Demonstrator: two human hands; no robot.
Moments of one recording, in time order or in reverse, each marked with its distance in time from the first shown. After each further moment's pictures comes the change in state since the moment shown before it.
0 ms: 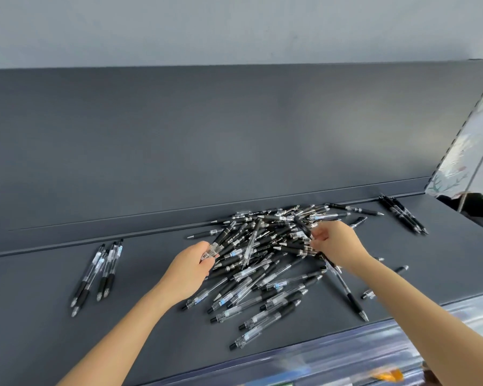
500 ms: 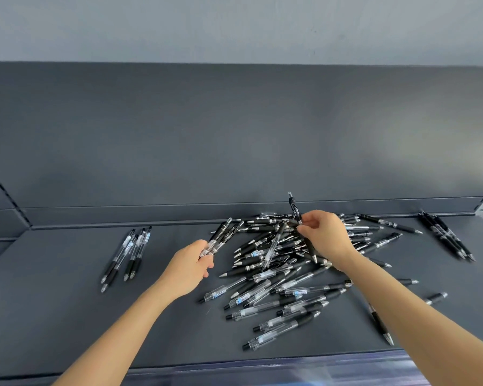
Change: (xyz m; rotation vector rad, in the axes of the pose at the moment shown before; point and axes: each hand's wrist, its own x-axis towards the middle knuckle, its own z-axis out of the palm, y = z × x) left_hand -0.013 -0.022 -0.015 -0.073 0.089 -0.171; right_hand 0.025 -0.055 0.033 0.279 0.025 -0.148
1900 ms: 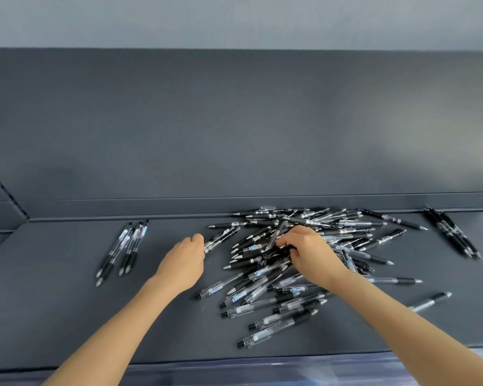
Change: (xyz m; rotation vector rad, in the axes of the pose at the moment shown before) left_hand 0.022 -0.014 0.016 0.574 0.059 0.031; right_hand -0.025 0.018 0.018 -0.399 -0.269 -0.447
